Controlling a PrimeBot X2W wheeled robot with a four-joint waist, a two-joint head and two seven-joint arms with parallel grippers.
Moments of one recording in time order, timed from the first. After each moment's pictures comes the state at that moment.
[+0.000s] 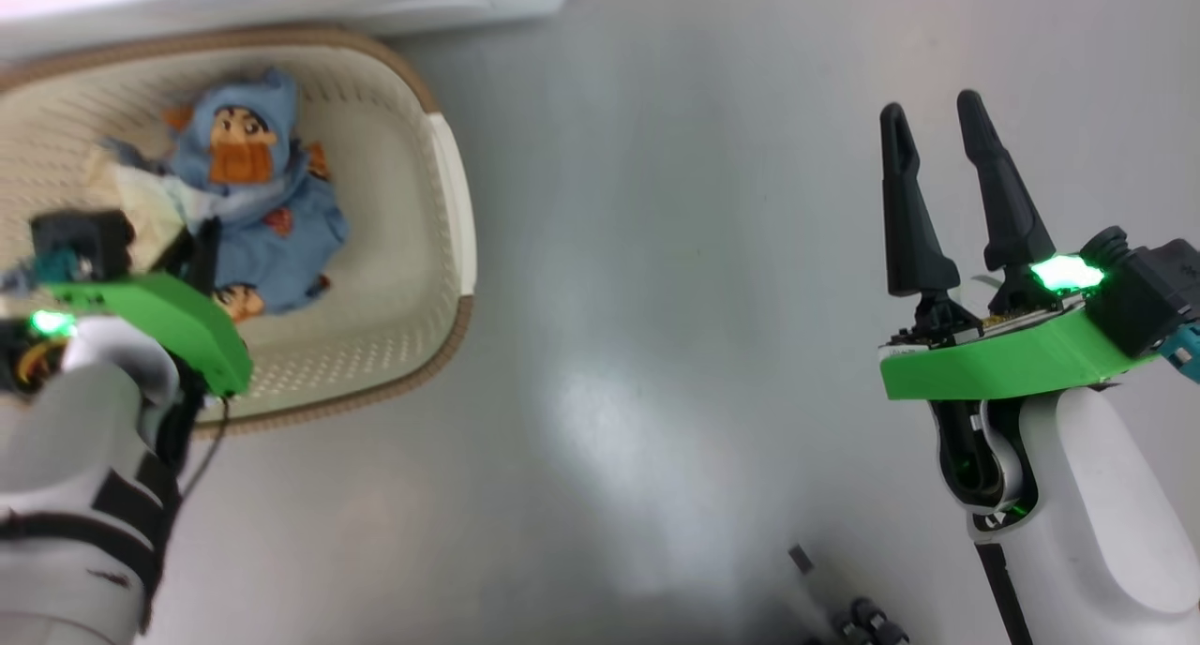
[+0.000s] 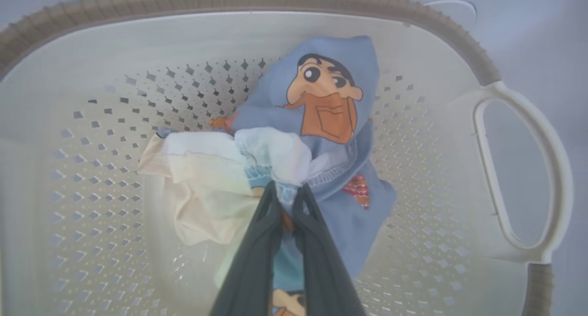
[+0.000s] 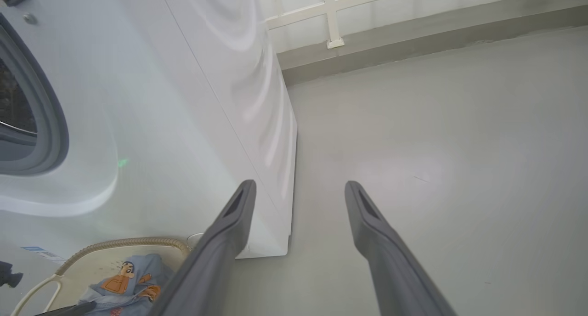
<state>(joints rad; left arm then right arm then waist) -1.01 0.31 -0.53 1.26 -0.61 -0.13 -0.19 -0.44 -0.06 0.13 0.09 0.40 0.13 -0.26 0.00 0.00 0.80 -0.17</state>
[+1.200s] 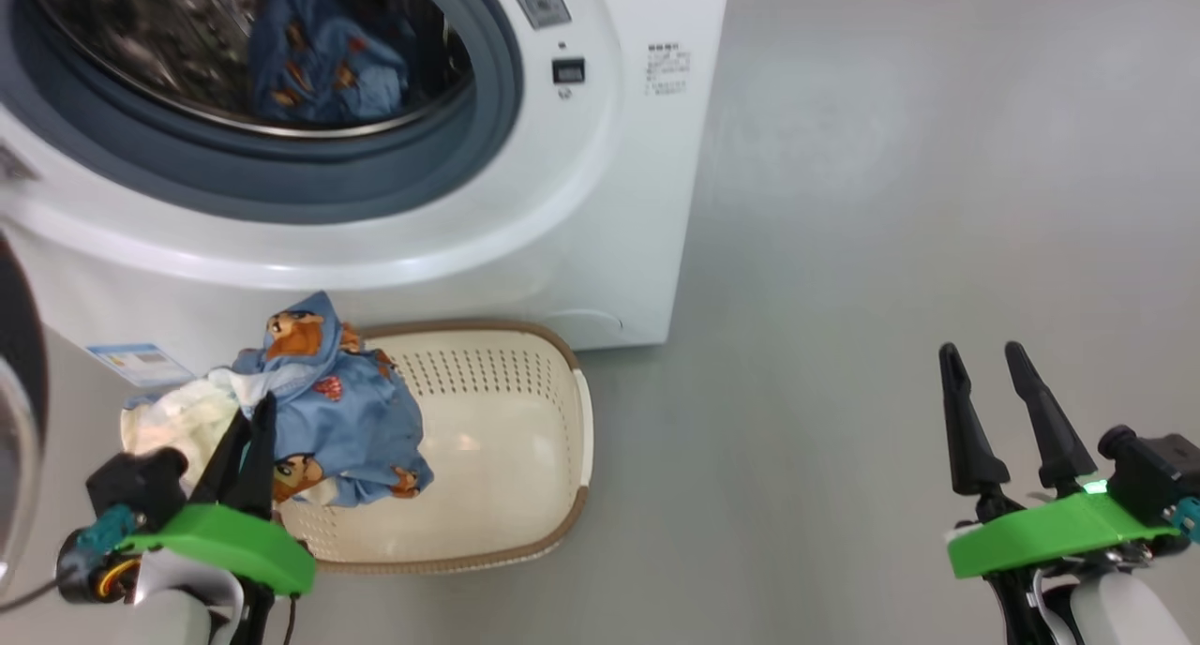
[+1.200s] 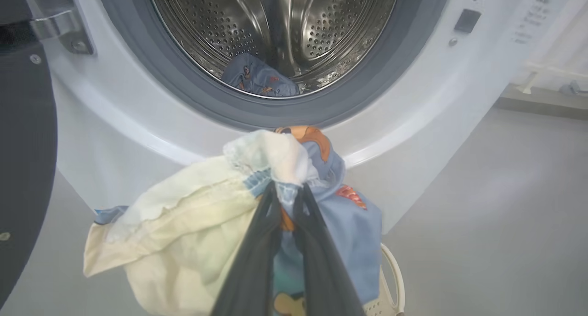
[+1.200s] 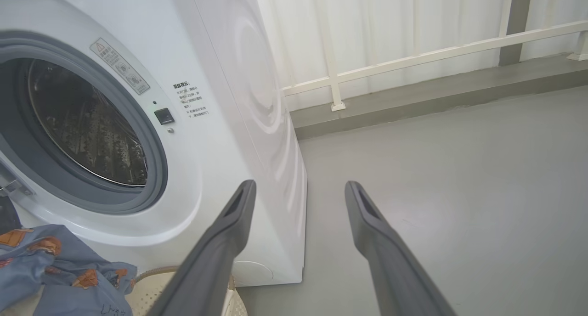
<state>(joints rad) -0.40 0.23 -0.17 0.68 -0.45 -0.13 -0.25 -0.12 -0.13 0.05 0.20 0.43 0.13 -0.26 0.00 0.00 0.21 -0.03</state>
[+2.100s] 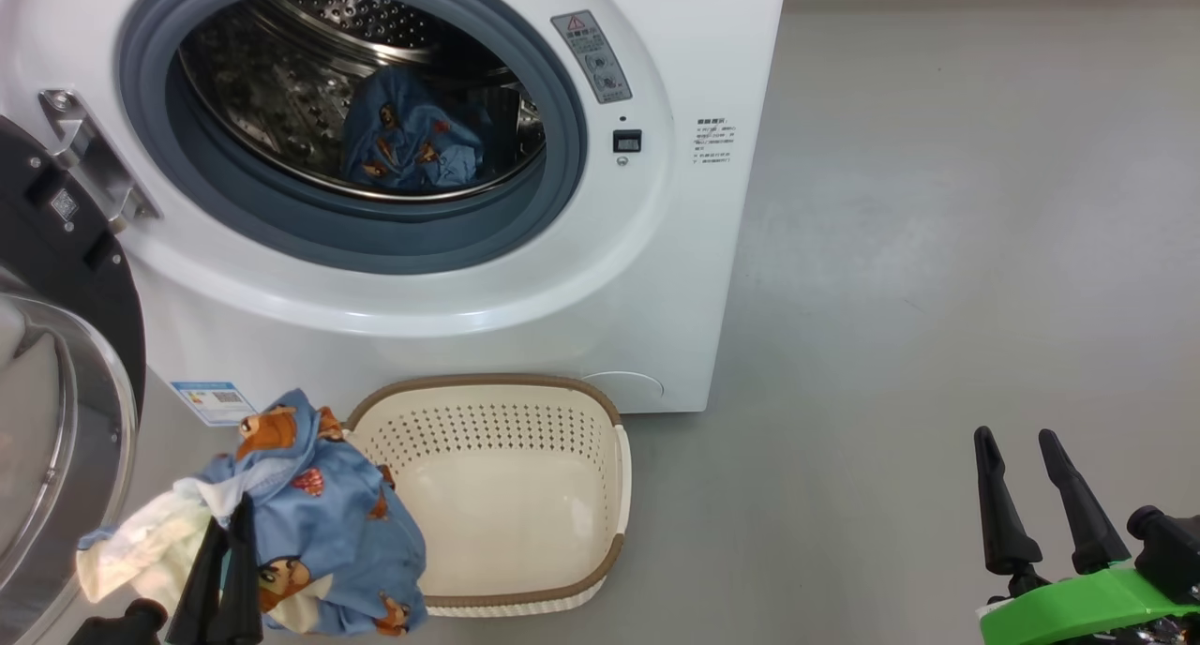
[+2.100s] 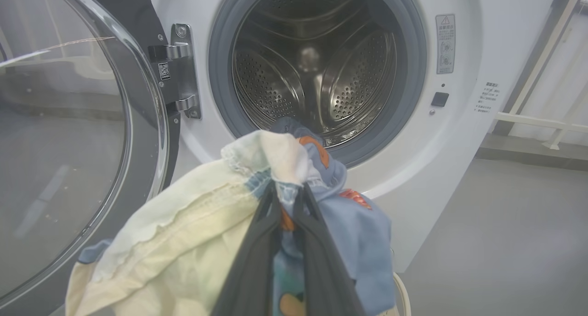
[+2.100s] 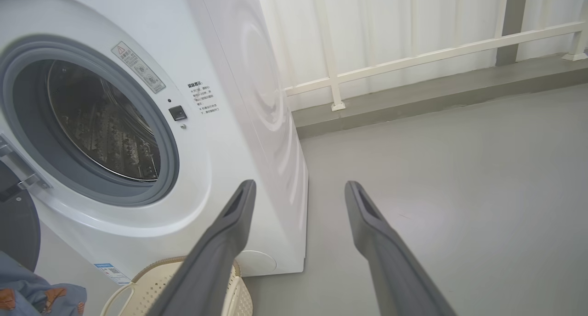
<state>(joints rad) 0.01 0.10 0.04 0.20 -0.29 -0.13 -0.25 0.03 -0.14 -0.01 0.20 0.44 0.13 -0.26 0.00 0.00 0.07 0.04</state>
